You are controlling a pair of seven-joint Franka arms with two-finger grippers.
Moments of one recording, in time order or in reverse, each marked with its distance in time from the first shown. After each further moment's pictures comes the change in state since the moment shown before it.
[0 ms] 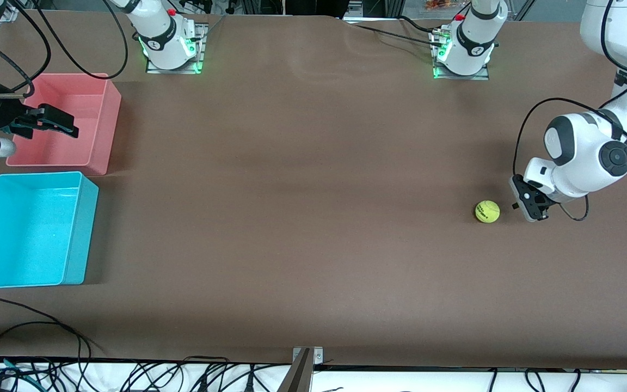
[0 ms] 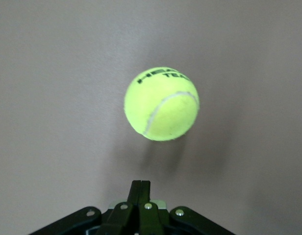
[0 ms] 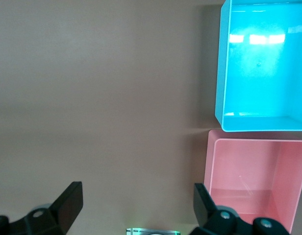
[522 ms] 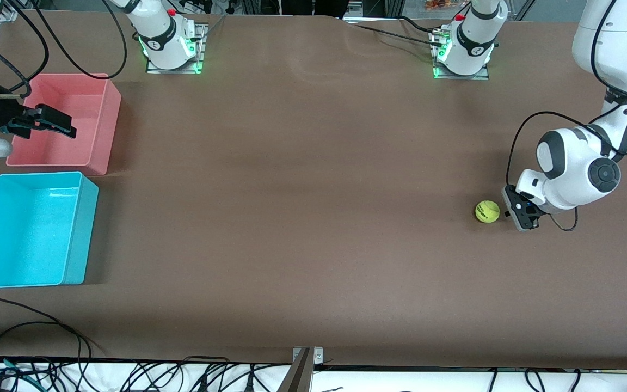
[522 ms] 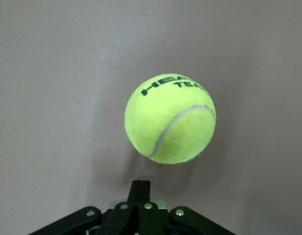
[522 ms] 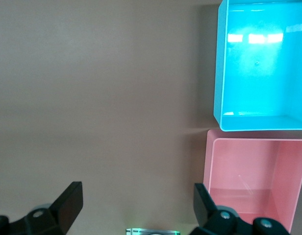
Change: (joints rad) left arm -0.008 0.101 -0.005 0.069 -0.023 0.001 0.019; right arm -0.002 0.000 -0.006 0.000 0.000 0.000 0.000
